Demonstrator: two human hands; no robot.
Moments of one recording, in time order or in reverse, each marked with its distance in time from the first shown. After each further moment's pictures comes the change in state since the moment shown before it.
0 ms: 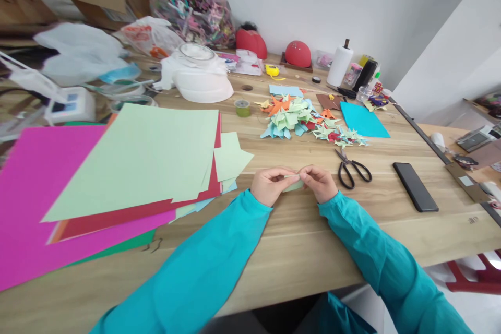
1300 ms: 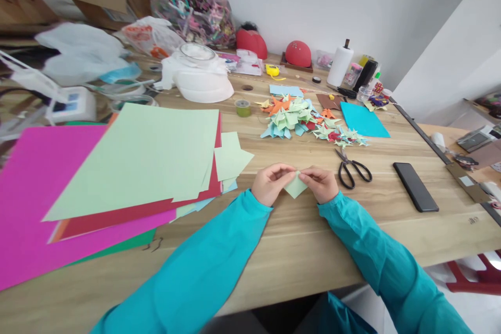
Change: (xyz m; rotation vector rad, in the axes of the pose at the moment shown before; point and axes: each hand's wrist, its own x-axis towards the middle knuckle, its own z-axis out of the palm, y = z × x) left_hand 0.000 0.003 -0.001 0.015 0.024 -0.126; right_hand -0.003 -0.002 0.001 -0.127 0.097 -0.078
